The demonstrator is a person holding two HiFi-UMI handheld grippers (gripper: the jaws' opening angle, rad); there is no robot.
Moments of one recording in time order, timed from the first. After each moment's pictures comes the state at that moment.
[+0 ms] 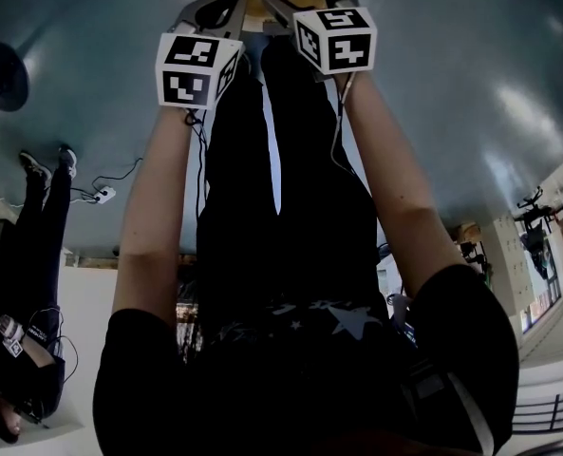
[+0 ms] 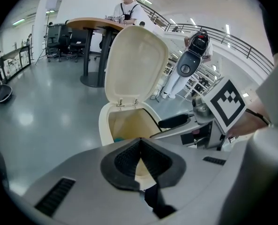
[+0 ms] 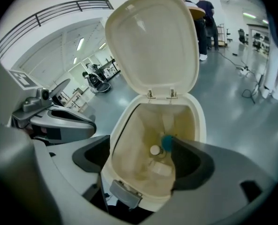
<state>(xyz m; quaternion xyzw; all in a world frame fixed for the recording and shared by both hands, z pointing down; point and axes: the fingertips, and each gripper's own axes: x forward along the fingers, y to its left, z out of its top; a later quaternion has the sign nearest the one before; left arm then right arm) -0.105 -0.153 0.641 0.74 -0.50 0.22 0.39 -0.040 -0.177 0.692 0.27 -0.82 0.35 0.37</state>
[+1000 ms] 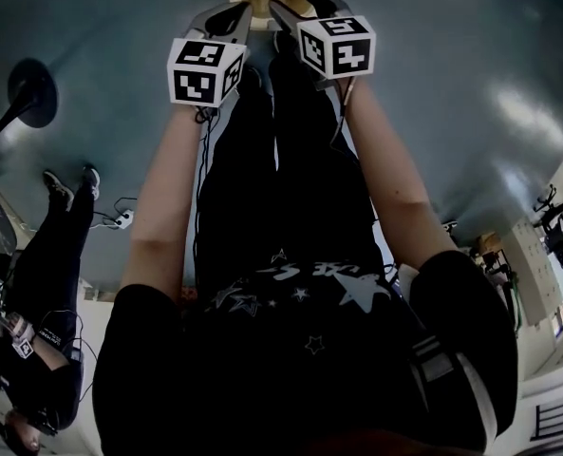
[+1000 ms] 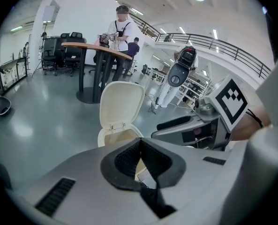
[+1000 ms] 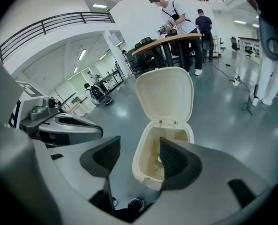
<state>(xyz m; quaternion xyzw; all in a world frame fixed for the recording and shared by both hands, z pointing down) -0.096 -0.137 0.512 0.77 -0.50 0.18 0.35 -0.035 -0.157 0.552 0.31 -0.83 0.33 0.32</state>
